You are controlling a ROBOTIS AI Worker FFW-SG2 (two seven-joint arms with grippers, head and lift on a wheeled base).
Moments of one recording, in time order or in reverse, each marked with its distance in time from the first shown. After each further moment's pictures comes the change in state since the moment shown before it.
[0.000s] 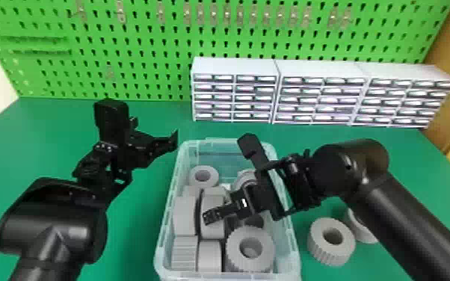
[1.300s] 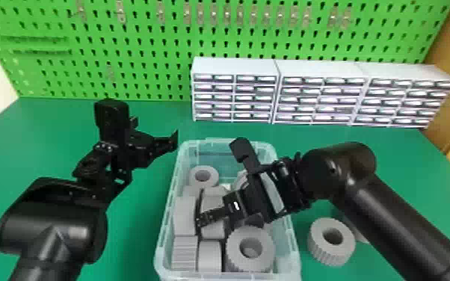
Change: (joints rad) left arm 0.000 0.002 -0.002 0.000 -0.002 0.000 -0.002; right arm -0.029 0.022 0.064 0.077 0.015 -0.067 0.061
